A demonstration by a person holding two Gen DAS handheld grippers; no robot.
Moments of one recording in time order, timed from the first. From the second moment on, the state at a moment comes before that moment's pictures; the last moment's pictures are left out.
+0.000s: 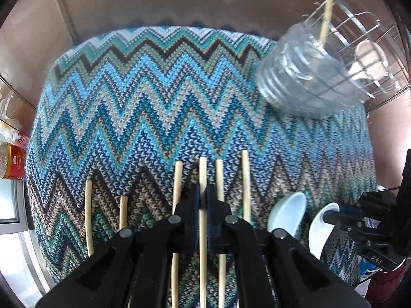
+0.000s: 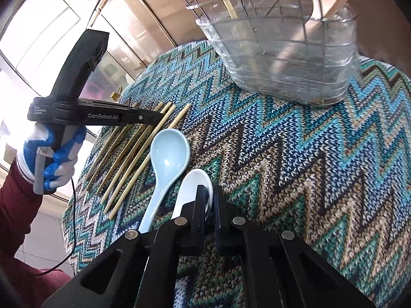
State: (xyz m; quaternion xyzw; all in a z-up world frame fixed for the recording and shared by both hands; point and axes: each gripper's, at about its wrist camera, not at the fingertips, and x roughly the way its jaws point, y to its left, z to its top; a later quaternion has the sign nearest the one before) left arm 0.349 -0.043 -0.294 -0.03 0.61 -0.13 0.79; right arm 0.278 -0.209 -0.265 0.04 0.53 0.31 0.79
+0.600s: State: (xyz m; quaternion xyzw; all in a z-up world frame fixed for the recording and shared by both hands) left arm 0.259 -0.033 -0.096 -0.11 0.32 -0.16 0.93; right arm 0.219 -0.245 -0.095 0.00 0.31 0.17 0.93
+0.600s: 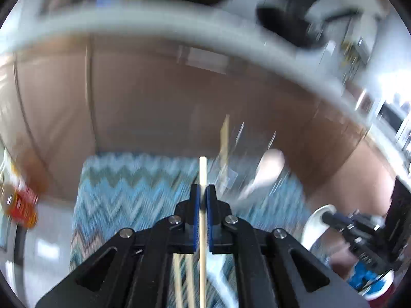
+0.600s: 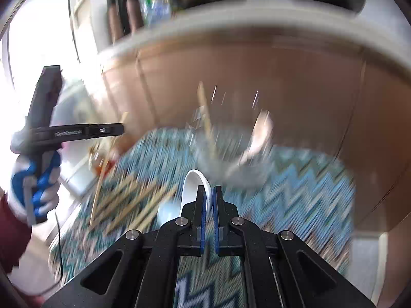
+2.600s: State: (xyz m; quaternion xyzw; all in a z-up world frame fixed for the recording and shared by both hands) left arm 0.140 -0.026 -0.028 -0.03 0.08 0.00 1.00; right arm 0.142 -0.250 -0.039 0.03 0.16 0.04 0.99
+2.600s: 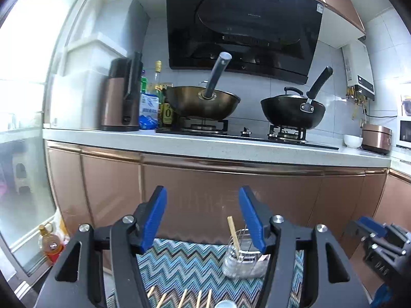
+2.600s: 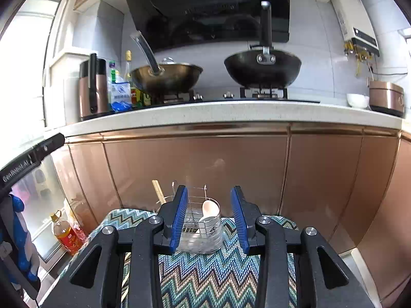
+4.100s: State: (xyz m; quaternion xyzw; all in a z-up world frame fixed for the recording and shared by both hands) left arm 0.031 0.026 -0.051 0.00 0.13 0.05 0.99; right arm 0.032 -0.239 -0.039 -0.03 0.17 -0.06 0.98
